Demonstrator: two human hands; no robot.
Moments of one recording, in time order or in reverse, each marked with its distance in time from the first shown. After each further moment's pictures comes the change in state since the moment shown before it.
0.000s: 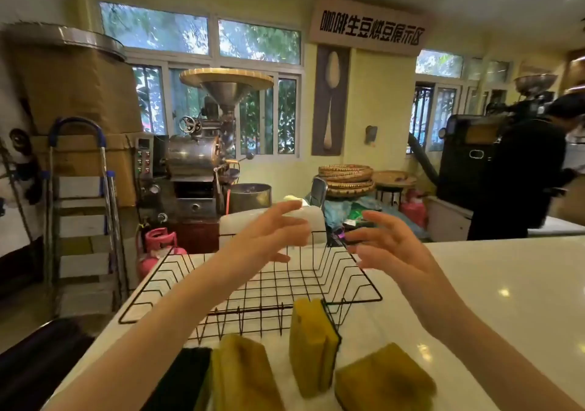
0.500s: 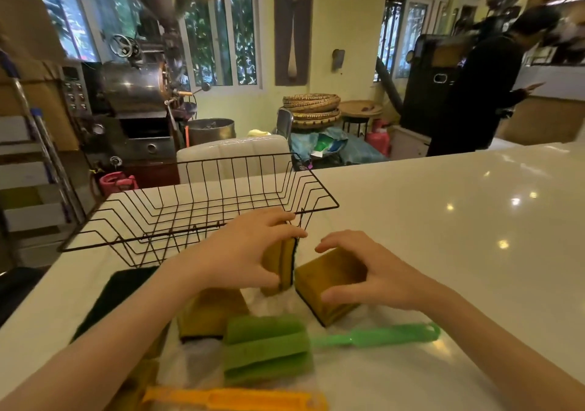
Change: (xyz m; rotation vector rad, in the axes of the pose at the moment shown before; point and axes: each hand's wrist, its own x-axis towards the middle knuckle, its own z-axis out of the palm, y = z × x) left_hand -0.022 -0.055 0.058 0.982 -0.450 0.107; right_hand -0.072 0.070 -0.020 -0.631 -0.384 0.193
